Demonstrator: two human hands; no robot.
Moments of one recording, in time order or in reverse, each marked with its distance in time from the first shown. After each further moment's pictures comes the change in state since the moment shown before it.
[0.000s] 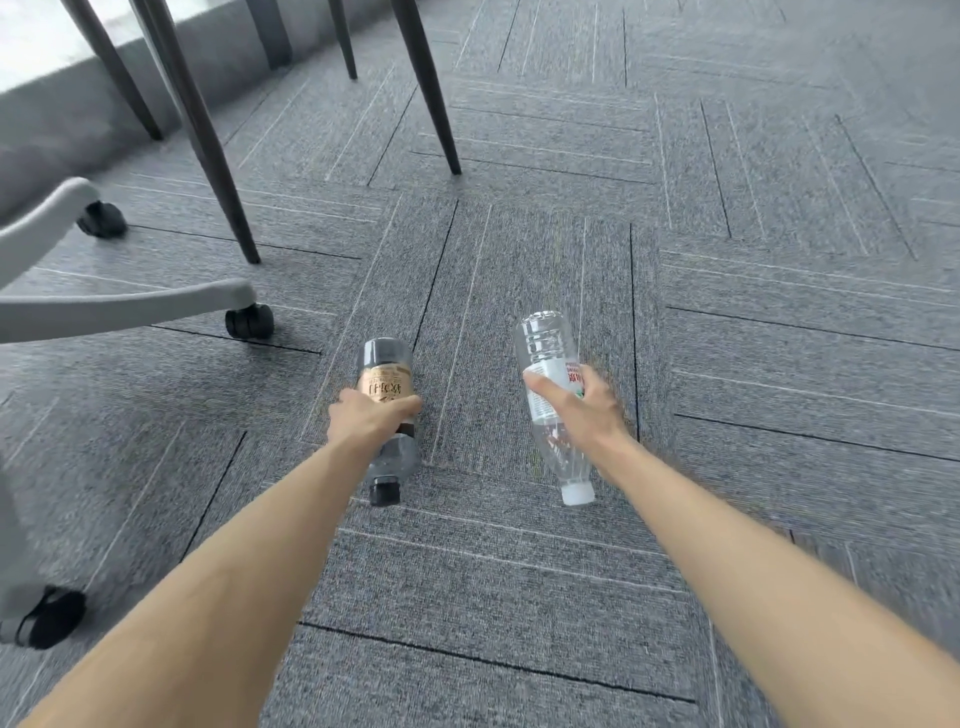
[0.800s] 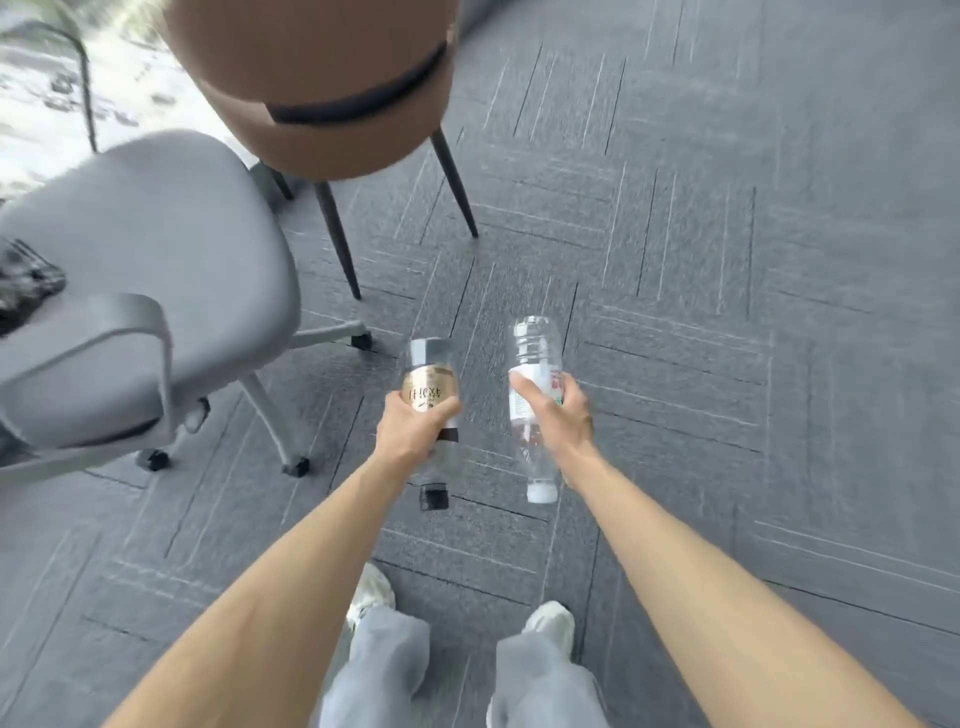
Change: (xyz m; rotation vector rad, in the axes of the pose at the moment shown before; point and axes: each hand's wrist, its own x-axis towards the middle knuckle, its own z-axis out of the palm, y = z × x) left_hand -0.449 0.233 -0.204 -0.256 -0.116 -0.052; right_hand -0.327 -0.363 -0.197 0.211 -0.066 0.155
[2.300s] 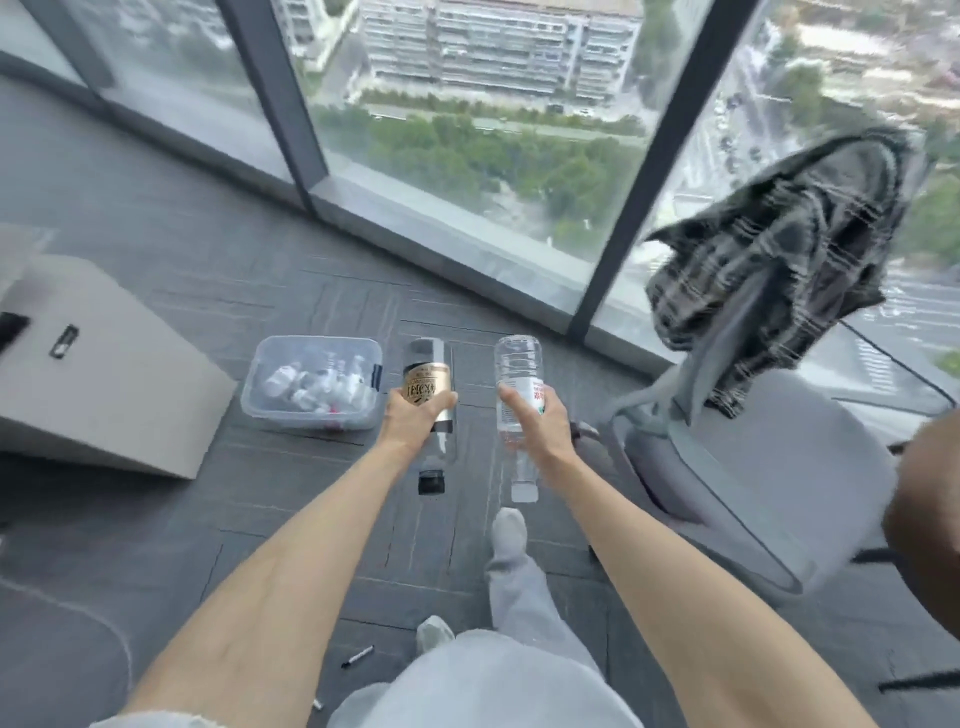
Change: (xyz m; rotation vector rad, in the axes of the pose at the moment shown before) left_hand -0.396 -0.196 -0.547 -0.929 1.099 -0.295; right_hand -0.455 -0.098 0.552 -0.696 -1.208 -0.268
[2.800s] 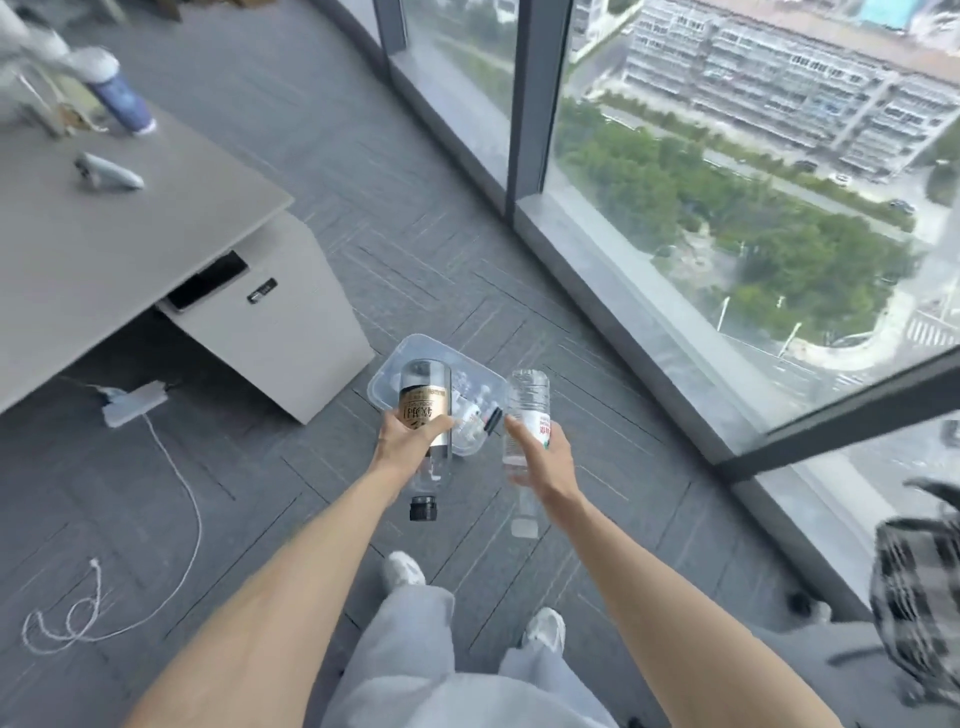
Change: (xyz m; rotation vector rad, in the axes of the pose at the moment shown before) left_hand 0.128 0.024 -0.145 -0.275 0.369 -0.192; right_hand 0.148 -0.071 0.199 -0.251 -0.484 0.063
